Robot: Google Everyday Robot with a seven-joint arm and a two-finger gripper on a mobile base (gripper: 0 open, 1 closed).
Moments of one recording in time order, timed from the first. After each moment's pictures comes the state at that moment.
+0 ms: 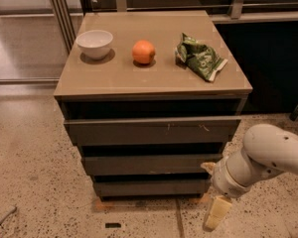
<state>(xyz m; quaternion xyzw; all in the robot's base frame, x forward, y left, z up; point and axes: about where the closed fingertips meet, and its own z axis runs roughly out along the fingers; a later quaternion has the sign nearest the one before) 0.394 -0.160 0.612 -0.61 0.76 0.18 0.13</state>
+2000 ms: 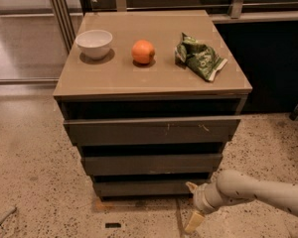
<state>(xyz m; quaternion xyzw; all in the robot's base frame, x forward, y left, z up) 0.447 -0.149 0.371 -0.59 0.75 0.19 0.20</state>
